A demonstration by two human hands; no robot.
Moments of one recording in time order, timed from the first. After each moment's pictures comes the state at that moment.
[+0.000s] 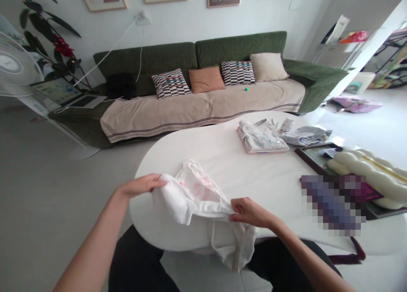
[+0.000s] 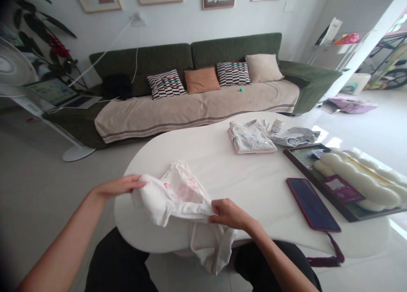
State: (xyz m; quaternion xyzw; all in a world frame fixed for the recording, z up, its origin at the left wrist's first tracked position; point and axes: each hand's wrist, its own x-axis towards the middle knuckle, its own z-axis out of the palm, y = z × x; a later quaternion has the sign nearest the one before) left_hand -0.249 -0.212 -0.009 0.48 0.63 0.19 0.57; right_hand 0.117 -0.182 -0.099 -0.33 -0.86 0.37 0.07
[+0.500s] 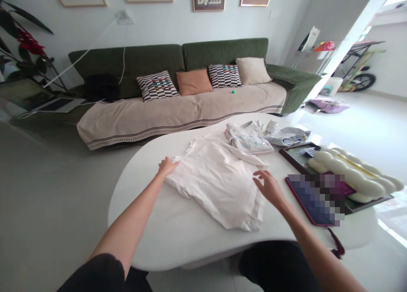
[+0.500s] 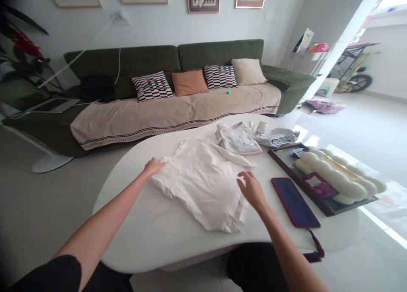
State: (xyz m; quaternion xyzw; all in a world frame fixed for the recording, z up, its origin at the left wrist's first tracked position) left_hand -0.192 -0.061 -0.100 0.44 0.83 0.26 0.23; right_hand 0.213 -0.102 -0.133 -0.58 -0.75 0.13 0.28
